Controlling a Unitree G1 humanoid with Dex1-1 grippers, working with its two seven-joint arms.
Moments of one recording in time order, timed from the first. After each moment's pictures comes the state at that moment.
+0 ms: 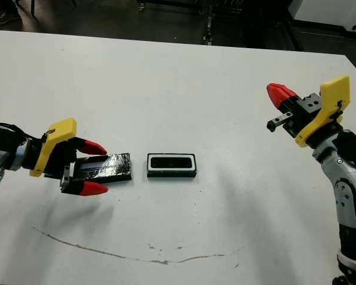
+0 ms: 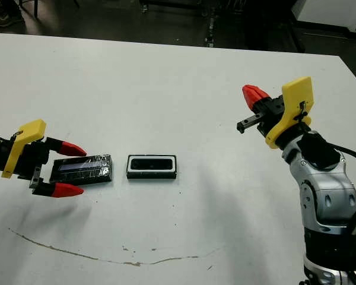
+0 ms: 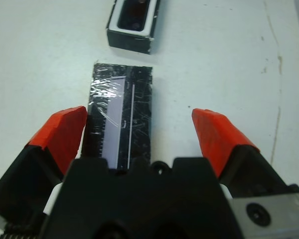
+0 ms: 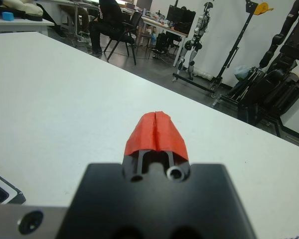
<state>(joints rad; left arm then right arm) -0.41 0.95 -0.16 0.10 -0.29 0.40 -1.36 -0.34 -0.47 -0.13 -0.25 0.27 0.47 0.42</state>
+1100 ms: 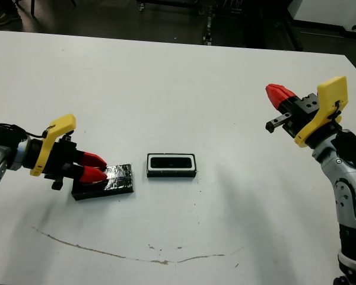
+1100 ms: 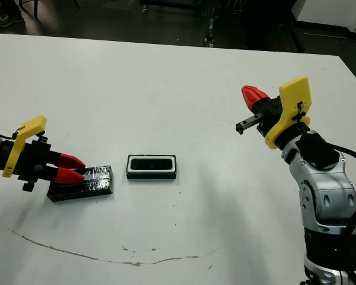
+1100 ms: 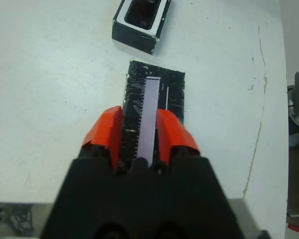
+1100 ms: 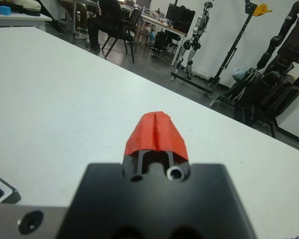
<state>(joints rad) -0.47 0.94 -0.20 0.17 -0.31 0.54 -1.42 -0.34 -0.48 -0.12 -0.26 0.24 0.48 0.41</state>
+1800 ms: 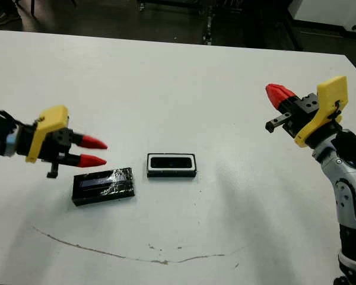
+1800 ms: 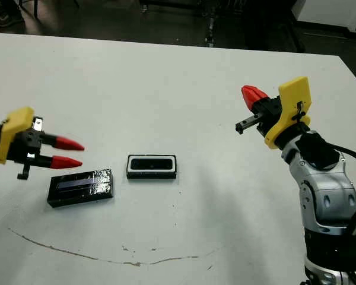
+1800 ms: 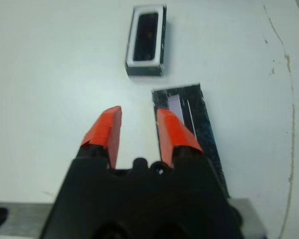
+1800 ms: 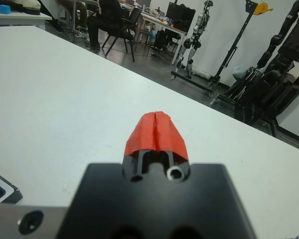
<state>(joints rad) -0.47 0.94 -0.05 0.14 -0.34 0.18 -1.43 -0.34 -0.48 -0.12 -0.27 0.25 0.49 0.41</state>
